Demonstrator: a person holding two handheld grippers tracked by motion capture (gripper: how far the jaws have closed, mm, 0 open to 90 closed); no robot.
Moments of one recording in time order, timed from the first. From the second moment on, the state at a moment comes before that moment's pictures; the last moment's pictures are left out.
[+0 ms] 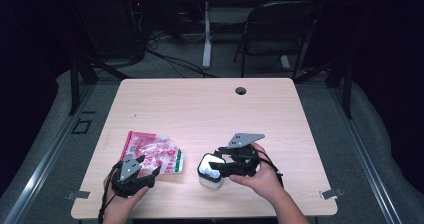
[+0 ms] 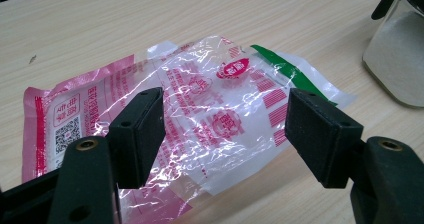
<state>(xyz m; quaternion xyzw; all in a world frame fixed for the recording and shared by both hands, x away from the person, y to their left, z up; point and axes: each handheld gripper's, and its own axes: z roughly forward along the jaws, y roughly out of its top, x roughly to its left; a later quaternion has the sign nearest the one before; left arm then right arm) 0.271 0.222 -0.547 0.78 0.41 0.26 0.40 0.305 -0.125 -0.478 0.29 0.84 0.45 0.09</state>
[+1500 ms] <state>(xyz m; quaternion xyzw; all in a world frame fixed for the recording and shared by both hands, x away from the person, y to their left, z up) 0.286 0.260 -0.549 0.74 0.47 0.26 0.40 0.350 -0.236 -0.510 0.52 0.72 0.42 0.16</state>
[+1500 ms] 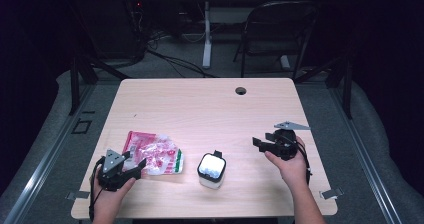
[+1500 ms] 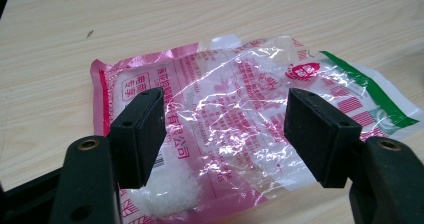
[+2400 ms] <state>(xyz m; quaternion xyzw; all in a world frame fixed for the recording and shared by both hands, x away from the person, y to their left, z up) 0.292 0.260 -0.556 0.74 0.48 0.25 0.39 0.355 -0.225 -0.538 0.53 0.74 0.39 0.15</state>
